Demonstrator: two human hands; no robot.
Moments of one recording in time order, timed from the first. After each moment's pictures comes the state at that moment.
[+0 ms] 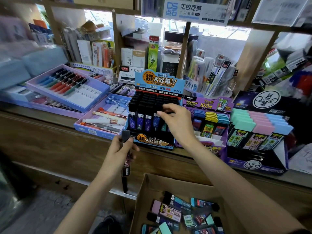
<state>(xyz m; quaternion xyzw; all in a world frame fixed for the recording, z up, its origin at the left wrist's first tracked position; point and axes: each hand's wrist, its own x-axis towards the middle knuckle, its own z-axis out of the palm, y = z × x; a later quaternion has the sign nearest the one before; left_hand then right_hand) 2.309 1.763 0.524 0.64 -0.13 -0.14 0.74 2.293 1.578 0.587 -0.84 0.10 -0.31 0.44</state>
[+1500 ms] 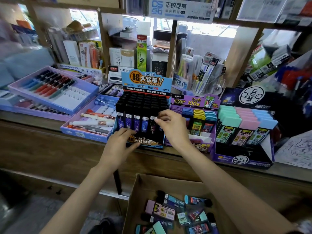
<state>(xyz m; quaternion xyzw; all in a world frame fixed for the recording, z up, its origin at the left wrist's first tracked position) 2.341 1.732 0.521 0.88 -0.36 0.09 0.31 2.274 1.563 0.574 -0.83 0.16 -0.27 0.46</state>
